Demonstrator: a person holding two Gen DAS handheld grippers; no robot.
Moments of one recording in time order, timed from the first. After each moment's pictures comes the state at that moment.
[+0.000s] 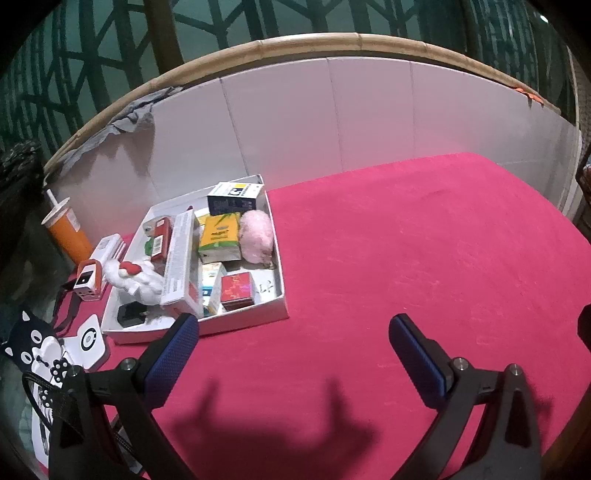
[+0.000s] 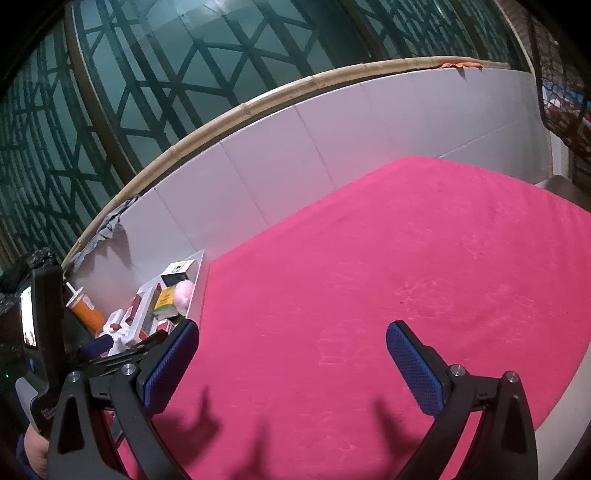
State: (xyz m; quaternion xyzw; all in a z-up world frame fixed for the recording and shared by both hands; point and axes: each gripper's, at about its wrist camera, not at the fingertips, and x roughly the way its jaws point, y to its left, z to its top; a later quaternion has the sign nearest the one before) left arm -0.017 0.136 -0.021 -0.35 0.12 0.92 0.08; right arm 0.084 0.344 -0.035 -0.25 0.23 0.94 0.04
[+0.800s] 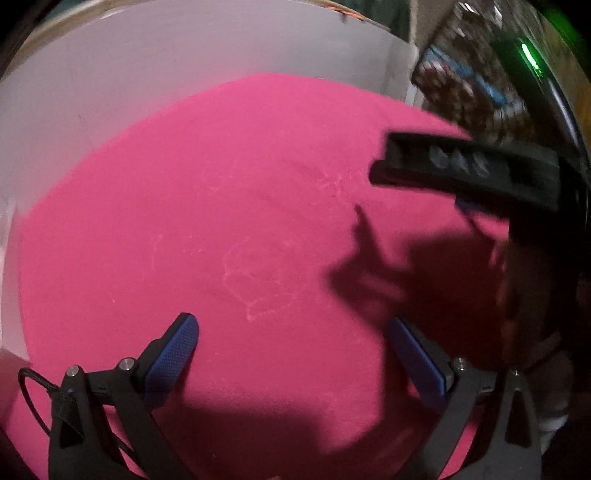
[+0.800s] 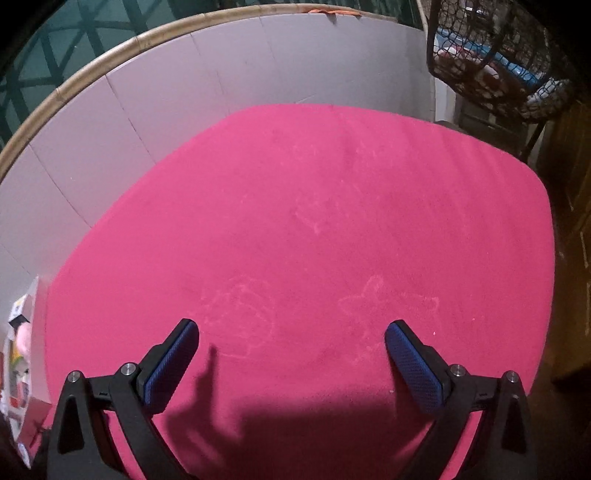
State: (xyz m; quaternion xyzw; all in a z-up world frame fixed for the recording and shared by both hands) left arm 0.004 0.271 -0.119 -0.39 0.21 0.79 0.42; right arm 0.035 0.447 -0.107 -0.36 0.25 0.85 0.30
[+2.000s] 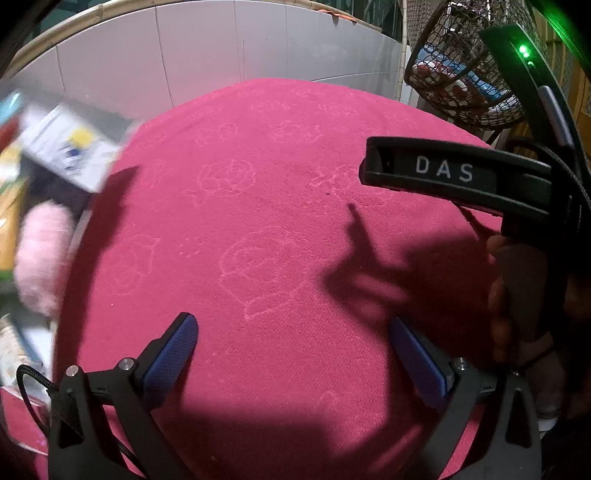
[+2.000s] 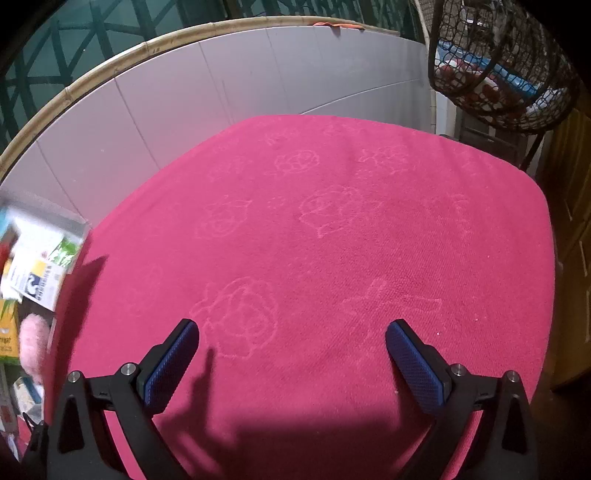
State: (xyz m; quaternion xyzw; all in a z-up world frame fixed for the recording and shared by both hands) left arm 0.000 0.267 -0.119 -0.39 0.21 0.79 0.42; right arm 0.041 0.438 -0.111 -0.34 0.24 0.86 0.30
